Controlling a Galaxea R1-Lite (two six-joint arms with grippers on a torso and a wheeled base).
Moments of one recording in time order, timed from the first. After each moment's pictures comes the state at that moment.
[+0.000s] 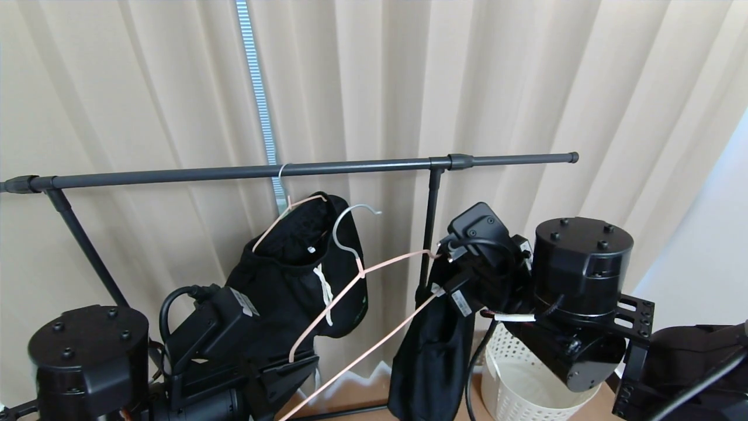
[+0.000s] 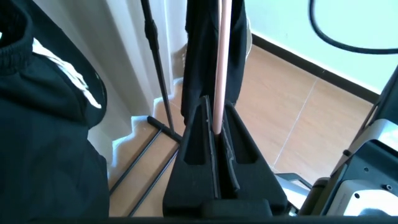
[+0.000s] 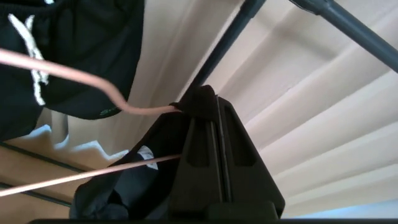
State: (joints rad) left arm -0.65 1.48 -0.25 -0.86 -0.18 0.06; right arm 0.80 1.78 -0.71 -0.84 -0.53 -0.32
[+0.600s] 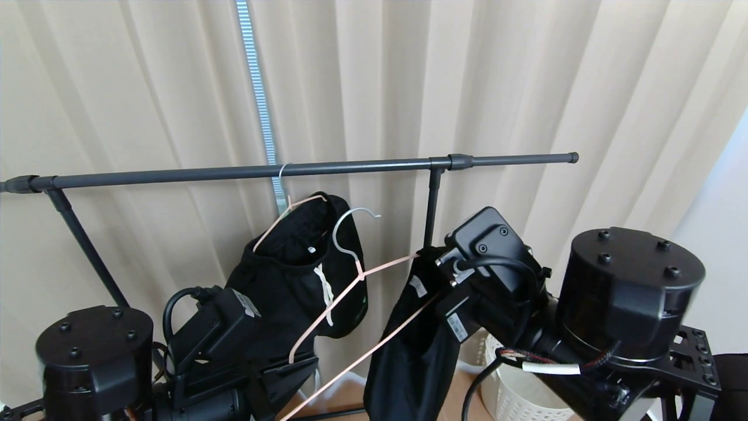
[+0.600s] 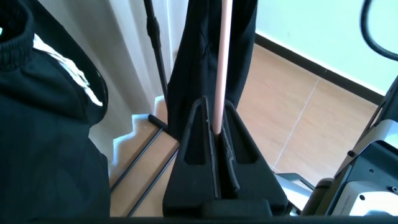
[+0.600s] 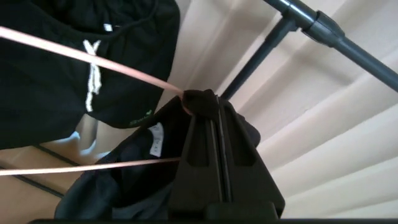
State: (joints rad) left arm -0.65 1.49 -0.24 -0.86 -0.18 0.06; right arm 0.94 1.70 -0.69 -0.84 -0.52 -0.30
